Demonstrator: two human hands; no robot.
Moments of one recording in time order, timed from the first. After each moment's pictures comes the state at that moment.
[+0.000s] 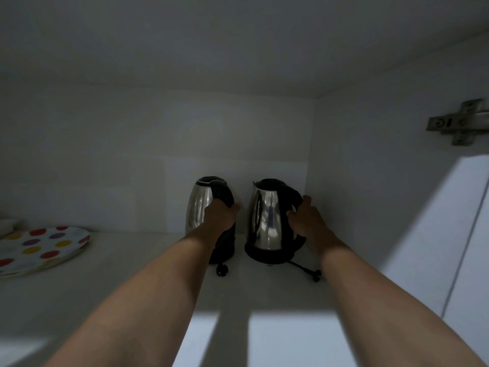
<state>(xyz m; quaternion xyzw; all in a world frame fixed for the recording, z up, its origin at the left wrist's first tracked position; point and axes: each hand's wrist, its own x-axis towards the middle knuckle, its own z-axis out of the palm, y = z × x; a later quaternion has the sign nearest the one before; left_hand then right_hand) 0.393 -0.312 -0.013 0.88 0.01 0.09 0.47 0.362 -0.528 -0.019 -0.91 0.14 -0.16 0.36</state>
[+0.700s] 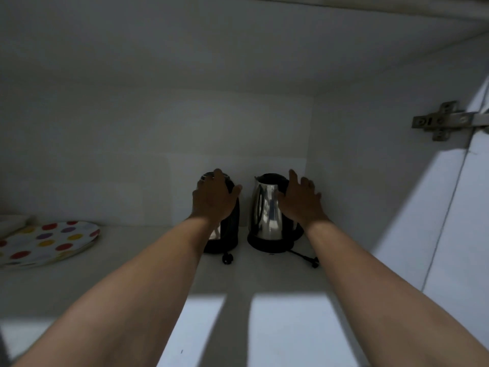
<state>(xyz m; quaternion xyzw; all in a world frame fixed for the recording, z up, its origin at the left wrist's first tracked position) 0.343 -0.283 0.016 0.92 -0.06 0.27 0.28 0.314 -0.486 0.020 -0.95 0.09 -0.22 0.19</state>
